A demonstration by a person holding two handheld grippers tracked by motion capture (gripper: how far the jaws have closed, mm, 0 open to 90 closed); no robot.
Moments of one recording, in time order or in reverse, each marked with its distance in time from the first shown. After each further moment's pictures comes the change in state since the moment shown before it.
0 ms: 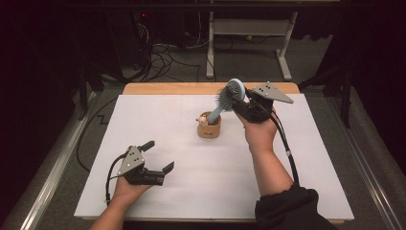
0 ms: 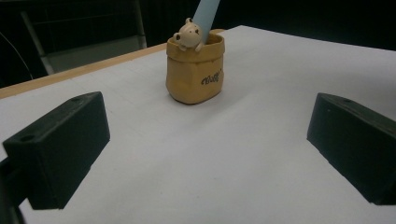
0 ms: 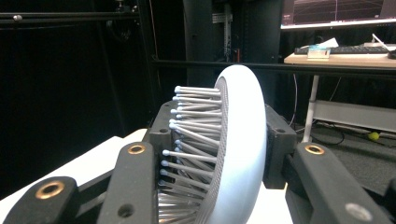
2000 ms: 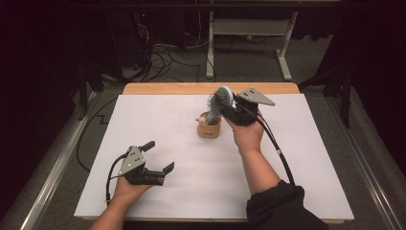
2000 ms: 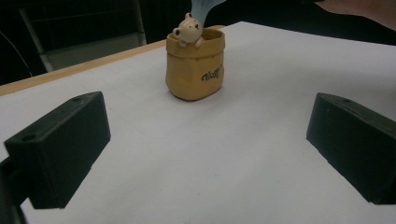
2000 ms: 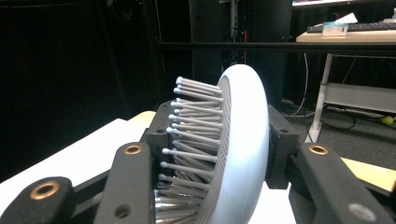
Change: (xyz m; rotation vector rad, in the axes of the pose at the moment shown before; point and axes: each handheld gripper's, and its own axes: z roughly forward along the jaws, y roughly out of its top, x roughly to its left) left arm 0.000 -0.001 0.001 0.010 0.001 -0.001; right arm 0.010 -0.029 0.030 0.060 0.014 0.020
